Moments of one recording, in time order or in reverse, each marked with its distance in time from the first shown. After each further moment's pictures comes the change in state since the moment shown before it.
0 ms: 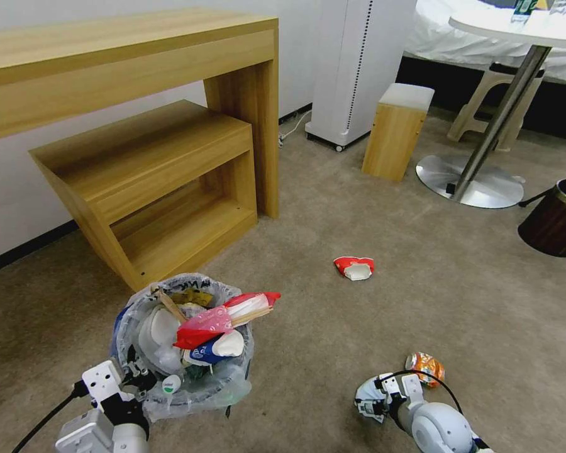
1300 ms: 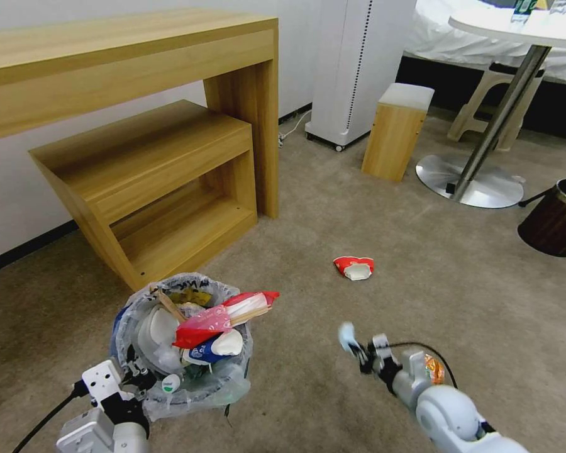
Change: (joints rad) left arm -0.019 -0.013 -0.007 0.031 0.001 -0.002 0.001; right arm 0.060 -0.058 0.061 0.183 0.077 0.542 -0.468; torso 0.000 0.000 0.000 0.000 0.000
